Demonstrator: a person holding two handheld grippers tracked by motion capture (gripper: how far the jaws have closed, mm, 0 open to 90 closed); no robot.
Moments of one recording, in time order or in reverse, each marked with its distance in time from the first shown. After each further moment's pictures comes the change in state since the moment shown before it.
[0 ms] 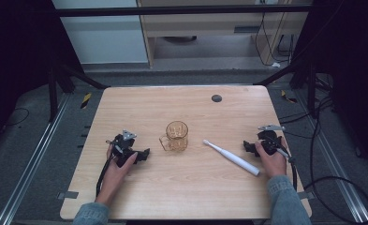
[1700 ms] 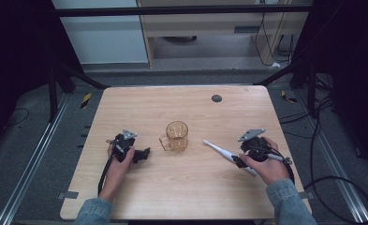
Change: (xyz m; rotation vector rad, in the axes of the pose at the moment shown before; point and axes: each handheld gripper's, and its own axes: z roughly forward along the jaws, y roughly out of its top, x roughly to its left) left arm -0.001 0.002 0.002 -0.002 0.017 -0.015; right arm 0.087 0.028 -0.085 0.133 0.150 -0.430
